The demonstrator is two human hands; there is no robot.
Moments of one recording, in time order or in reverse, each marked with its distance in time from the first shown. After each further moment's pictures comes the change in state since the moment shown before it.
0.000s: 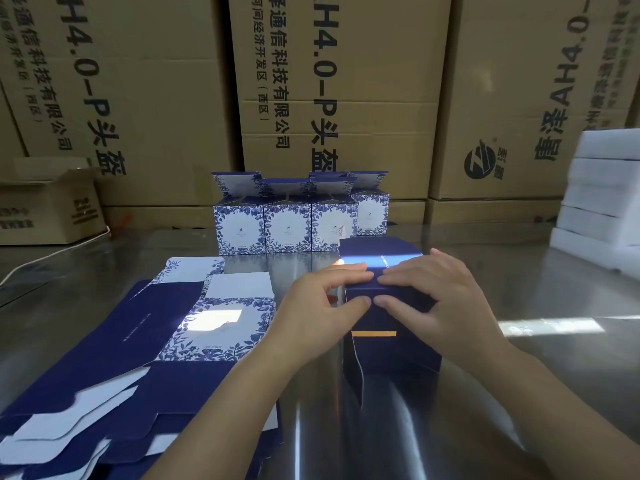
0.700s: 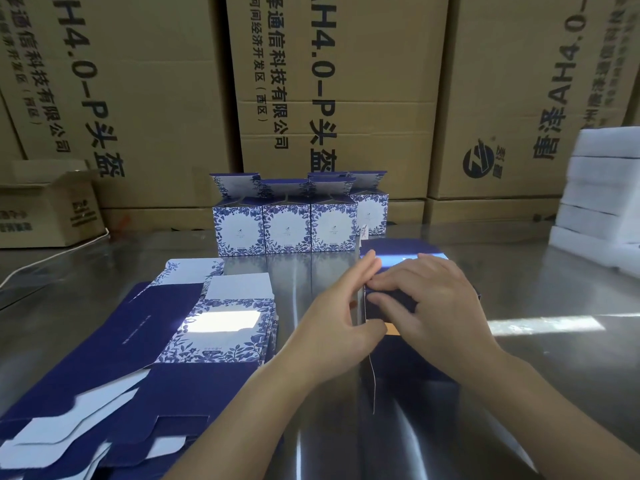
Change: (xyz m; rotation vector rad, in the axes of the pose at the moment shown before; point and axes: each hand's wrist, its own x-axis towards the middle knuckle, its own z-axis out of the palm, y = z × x) left_hand -0.010 0.003 0.016 -0.060 -0.178 -0.030; right_hand 0.002 -0.018 0.005 -0.104 0.018 -0.029
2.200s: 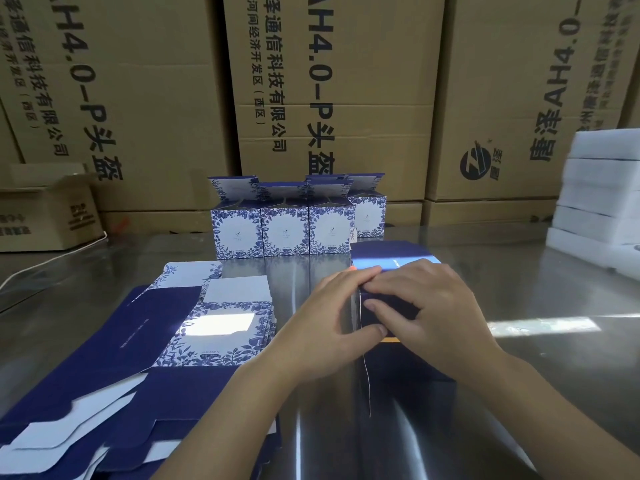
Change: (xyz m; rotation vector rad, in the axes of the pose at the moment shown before) left_hand 0.003 -0.007 -0.014 0.274 -0.038 0.166; right_hand 0.000 0.004 -0.003 0.058 0.008 -0.031
